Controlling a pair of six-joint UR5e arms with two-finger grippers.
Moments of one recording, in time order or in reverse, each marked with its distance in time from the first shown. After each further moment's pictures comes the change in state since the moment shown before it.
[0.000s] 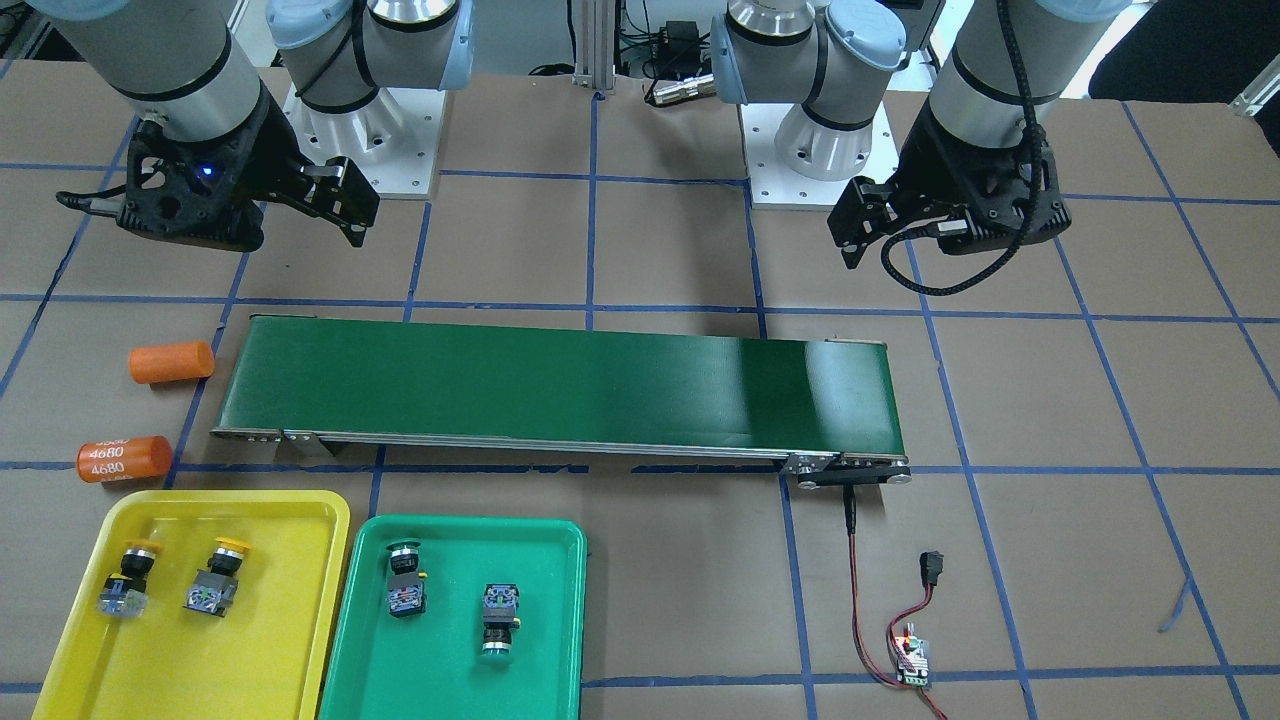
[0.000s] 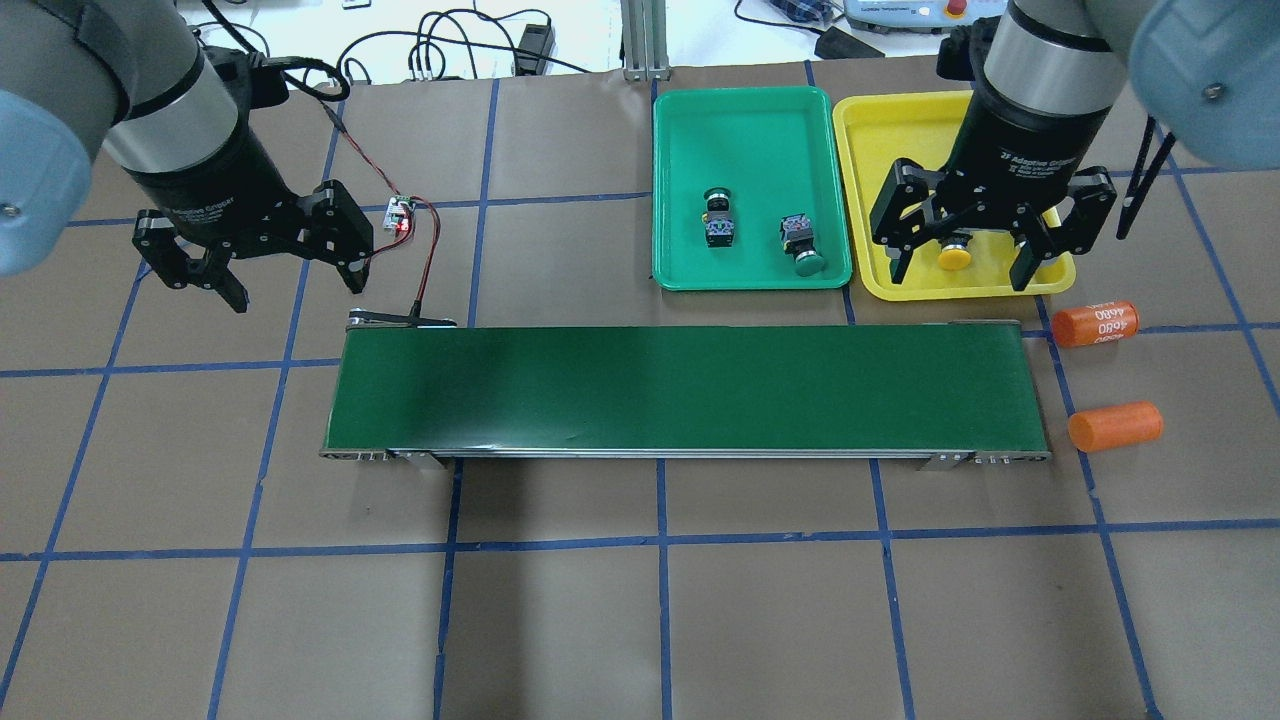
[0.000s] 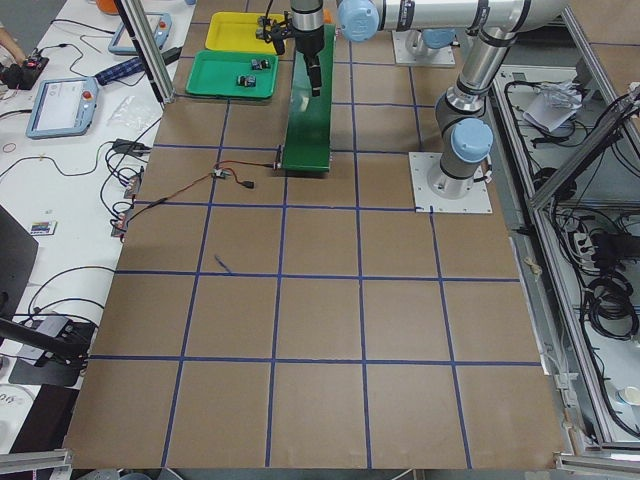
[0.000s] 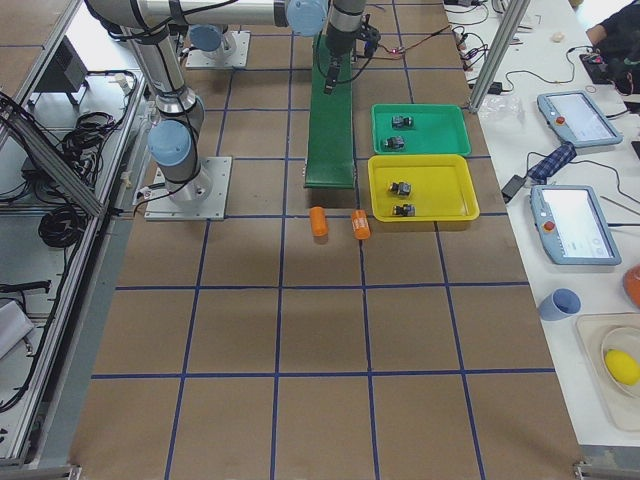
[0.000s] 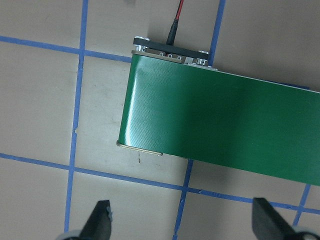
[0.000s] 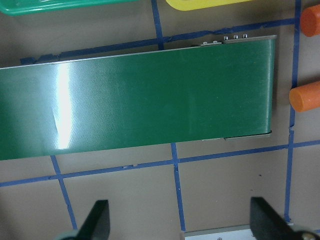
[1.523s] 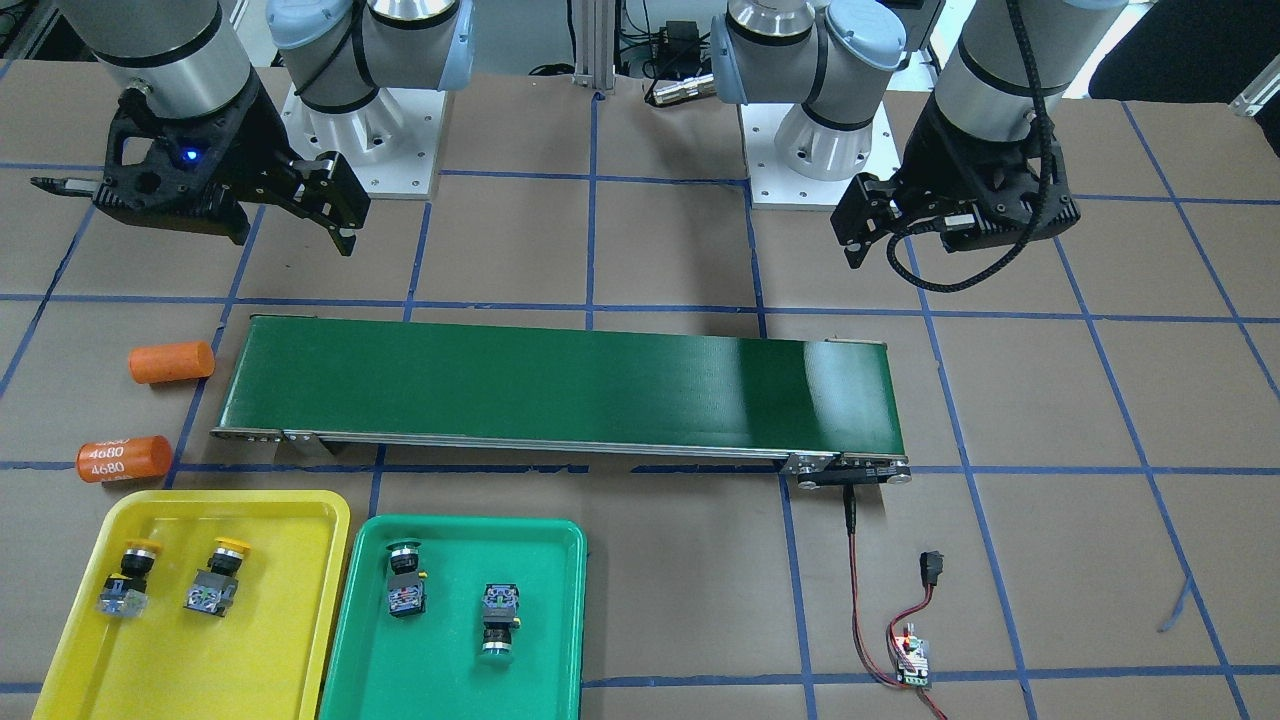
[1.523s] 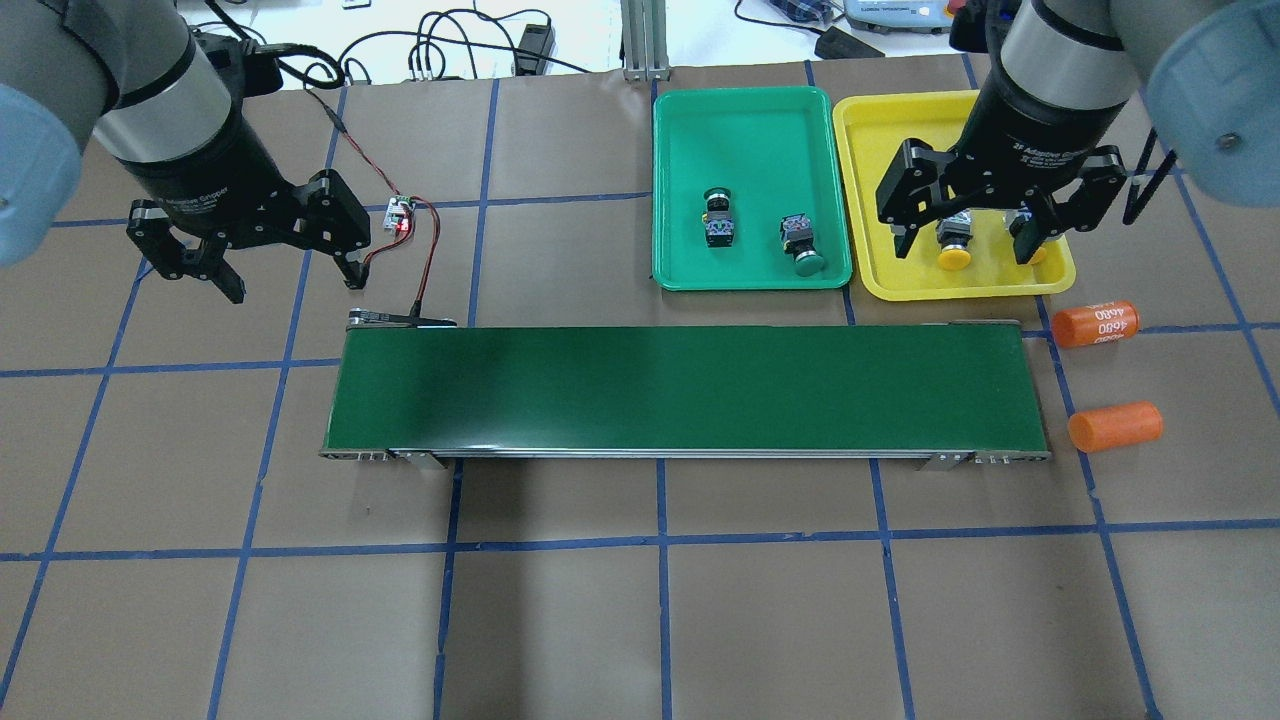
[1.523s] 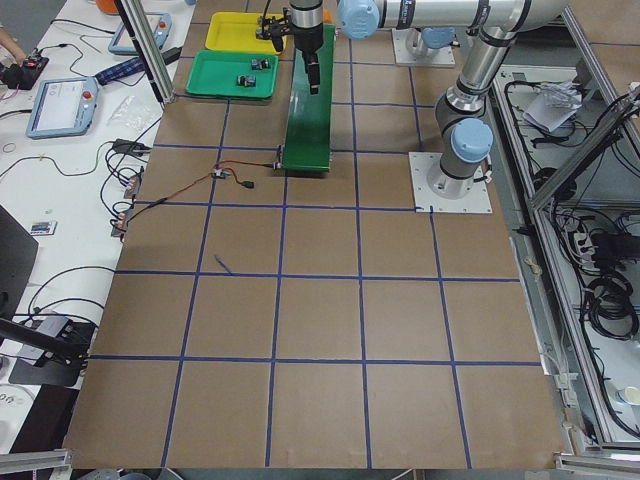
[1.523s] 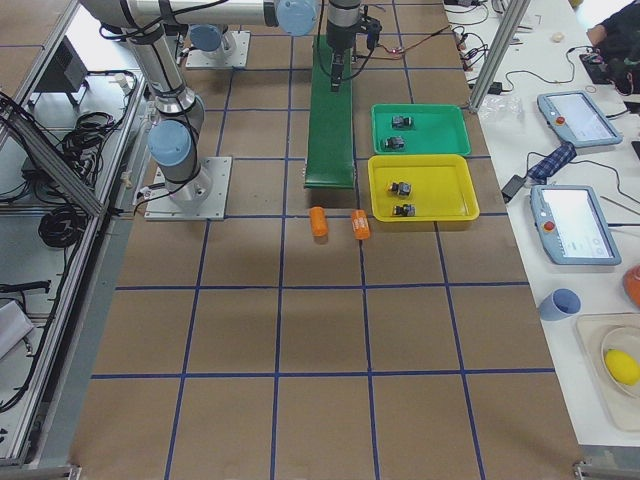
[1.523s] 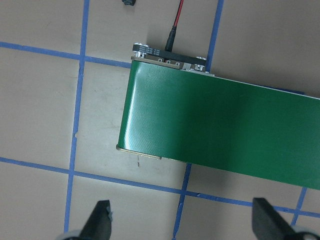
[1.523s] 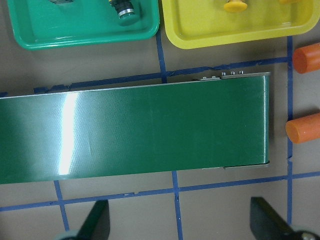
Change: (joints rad) left arm 0.001 -0.001 0.015 0.002 -0.004 0.000; right arm -0.004 -0.031 0.033 -0.121 -0.002 -0.022
